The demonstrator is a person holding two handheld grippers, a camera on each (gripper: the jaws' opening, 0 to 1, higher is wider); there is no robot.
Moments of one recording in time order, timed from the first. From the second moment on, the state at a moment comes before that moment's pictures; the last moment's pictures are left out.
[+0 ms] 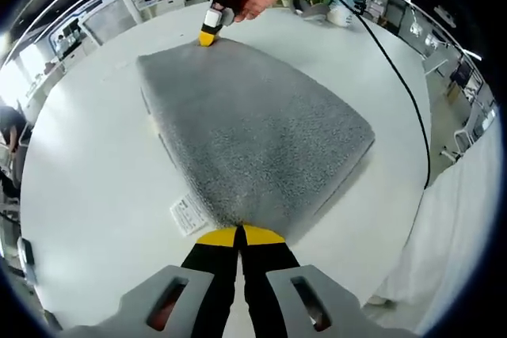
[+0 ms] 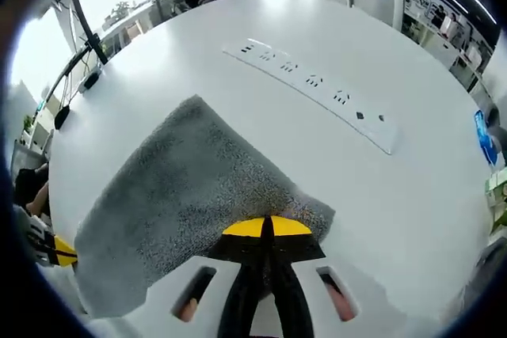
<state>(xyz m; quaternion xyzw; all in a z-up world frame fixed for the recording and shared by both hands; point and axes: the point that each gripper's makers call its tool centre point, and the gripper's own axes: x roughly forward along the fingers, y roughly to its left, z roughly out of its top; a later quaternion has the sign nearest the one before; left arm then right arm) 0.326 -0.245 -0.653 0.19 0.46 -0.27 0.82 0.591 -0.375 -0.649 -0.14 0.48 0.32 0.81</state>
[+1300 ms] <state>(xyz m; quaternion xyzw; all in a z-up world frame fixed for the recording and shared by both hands) 0.317 -0.256 -0.596 0.20 0.32 -0.43 0.82 0.364 -0.373 -0.562 -0.13 0.34 0.41 0.84</state>
